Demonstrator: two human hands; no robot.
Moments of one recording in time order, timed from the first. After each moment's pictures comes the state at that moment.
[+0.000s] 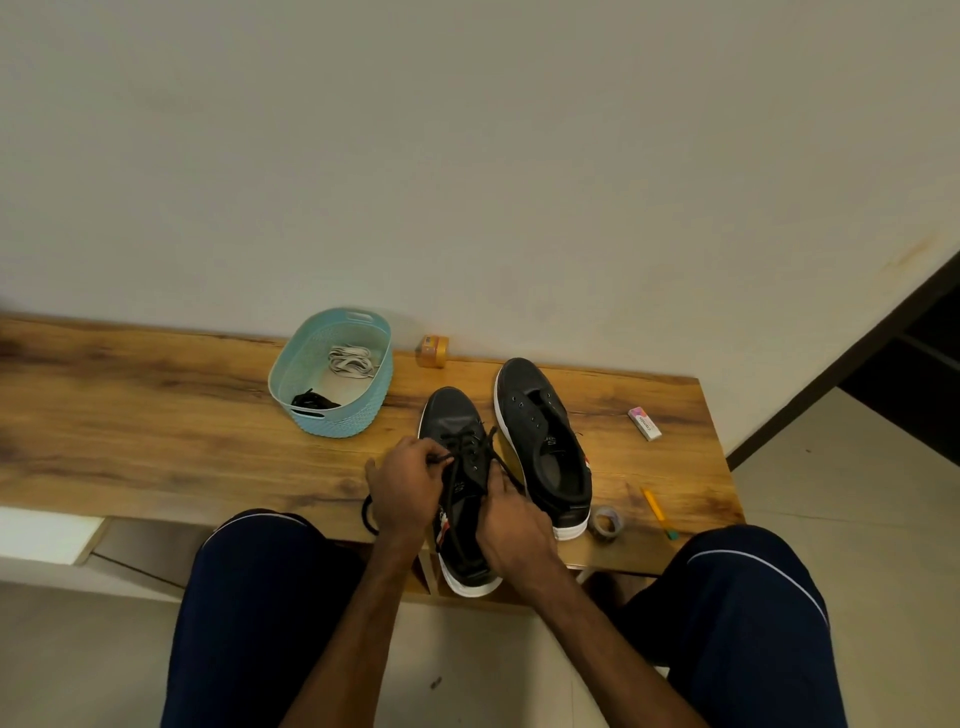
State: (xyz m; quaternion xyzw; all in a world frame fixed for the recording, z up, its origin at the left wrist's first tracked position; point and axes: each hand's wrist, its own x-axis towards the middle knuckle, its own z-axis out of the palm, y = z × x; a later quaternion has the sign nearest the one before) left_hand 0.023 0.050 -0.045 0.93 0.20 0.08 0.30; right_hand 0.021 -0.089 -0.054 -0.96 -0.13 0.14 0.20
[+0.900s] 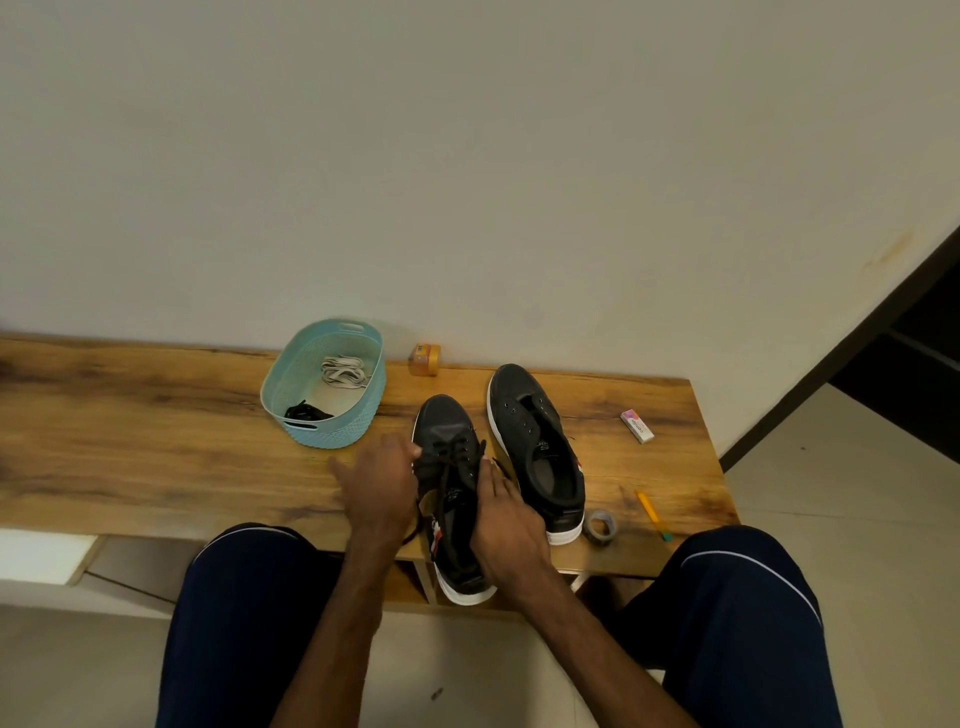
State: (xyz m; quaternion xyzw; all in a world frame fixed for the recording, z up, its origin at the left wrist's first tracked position) left_hand 0.024 0.068 -0.025 0.96 0.22 0.06 0.14; right_hand 0.023 -0.090 -0.057 -0.96 -0.17 0.11 0.18
